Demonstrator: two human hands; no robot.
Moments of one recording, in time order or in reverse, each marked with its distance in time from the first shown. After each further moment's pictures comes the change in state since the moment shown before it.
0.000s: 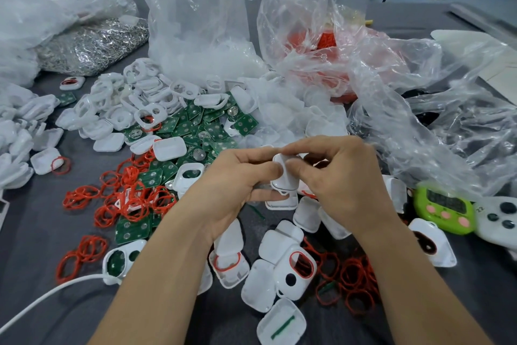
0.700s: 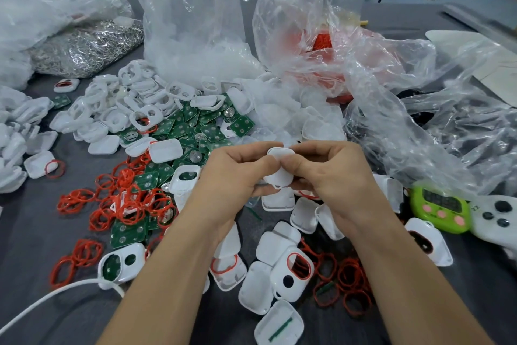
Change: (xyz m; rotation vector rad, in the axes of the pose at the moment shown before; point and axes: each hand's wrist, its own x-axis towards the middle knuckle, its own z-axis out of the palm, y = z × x) left_hand -0.003 0.001 0.012 0.029 0.173 0.093; right_hand 0.004 0.002 0.007 0.542 -0.082 0.361
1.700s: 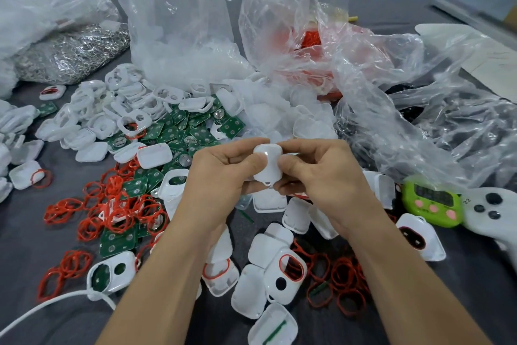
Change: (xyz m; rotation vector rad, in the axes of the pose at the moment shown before) left_hand 0.002 -0.001 0.002 -0.046 0.058 0.096; right_hand -0.004 -0.003 0.000 -0.037 -0.046 -0.021
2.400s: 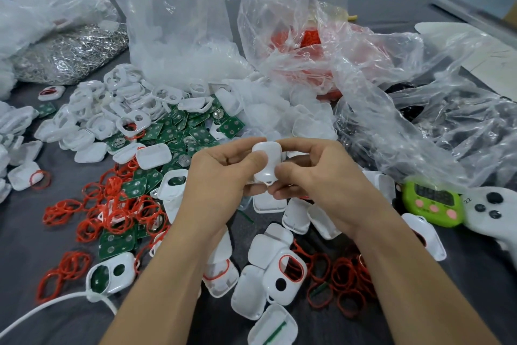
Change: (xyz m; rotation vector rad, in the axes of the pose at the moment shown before) left_hand -0.002 -0.002 -0.001 0.090 0.052 0.008; right_hand 0.001 -0.003 -0.006 0.010 -0.138 0.047
